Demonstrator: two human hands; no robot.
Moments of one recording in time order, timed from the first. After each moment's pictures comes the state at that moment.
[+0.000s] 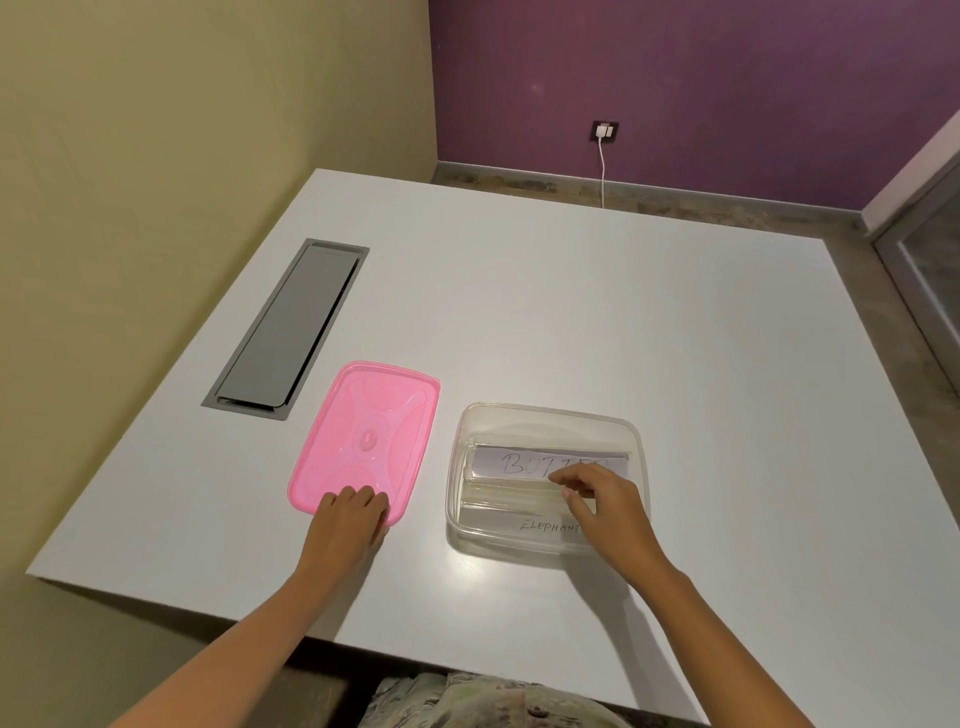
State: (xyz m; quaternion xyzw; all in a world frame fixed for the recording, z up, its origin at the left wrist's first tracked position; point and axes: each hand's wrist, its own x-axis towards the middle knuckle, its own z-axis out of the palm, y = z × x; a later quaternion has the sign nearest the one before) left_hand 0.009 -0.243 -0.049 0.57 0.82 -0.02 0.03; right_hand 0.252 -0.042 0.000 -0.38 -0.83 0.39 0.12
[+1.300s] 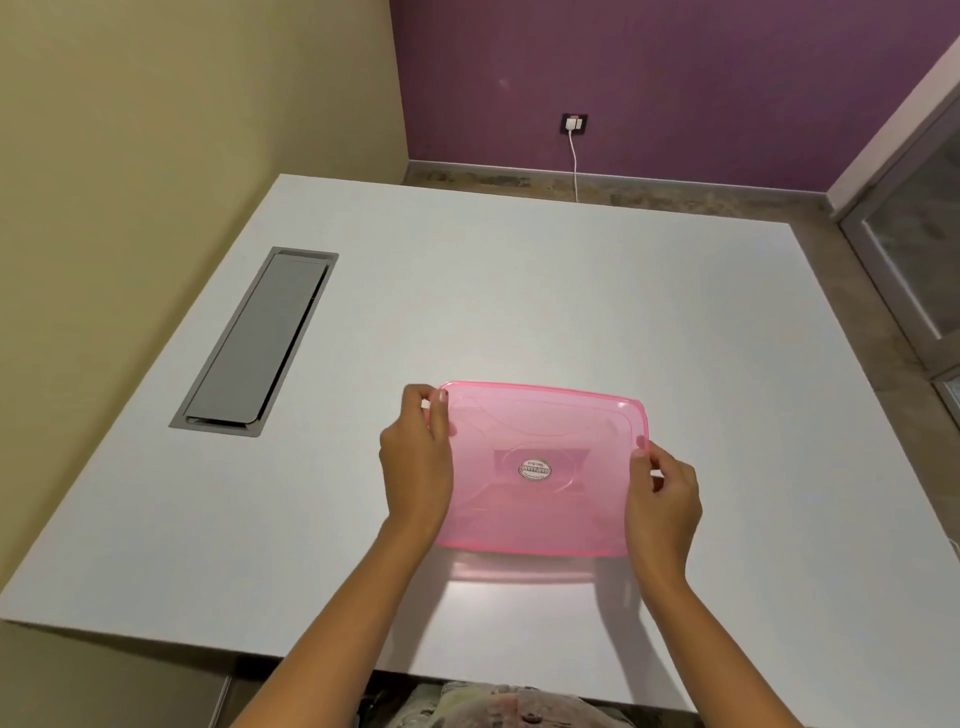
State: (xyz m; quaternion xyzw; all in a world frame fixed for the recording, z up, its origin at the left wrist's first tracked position) left_hand 0.075 -0.122 0.048 0.25 0.83 0.48 0.12; right_hand 0.271 -0.035 0.017 -0.65 -0.54 0.39 0.36
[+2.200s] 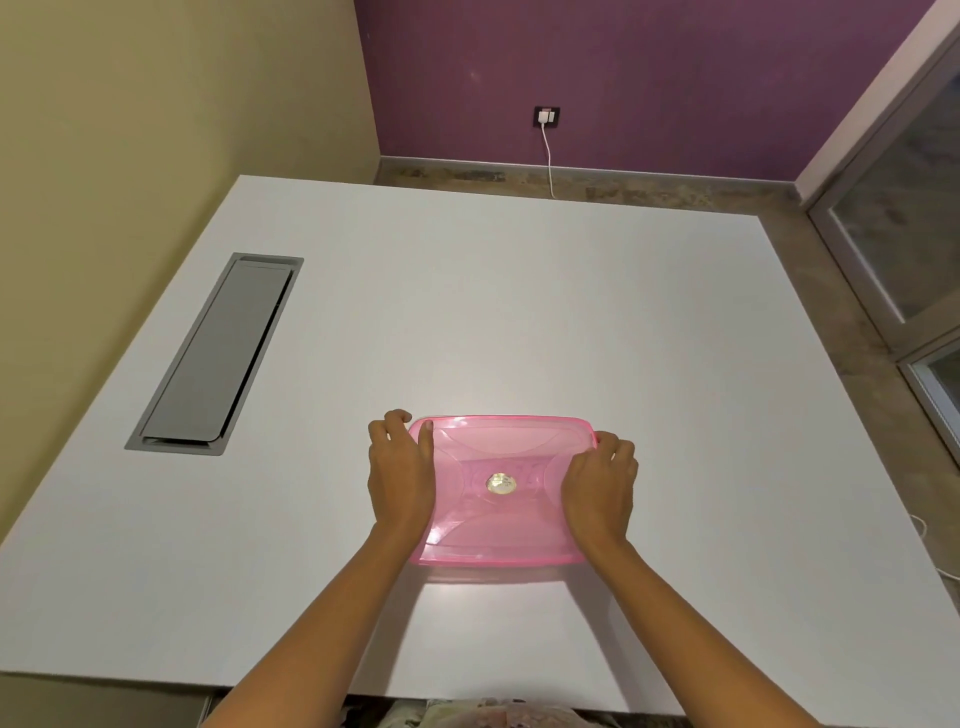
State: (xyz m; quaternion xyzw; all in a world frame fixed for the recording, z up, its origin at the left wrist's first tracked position) left_hand 0.071 -0.096 -0.012 0.26 0.89 0.34 0.13; right_hand 0.240 -0.007 -0.015 -0.68 -0.68 0.22 0.16
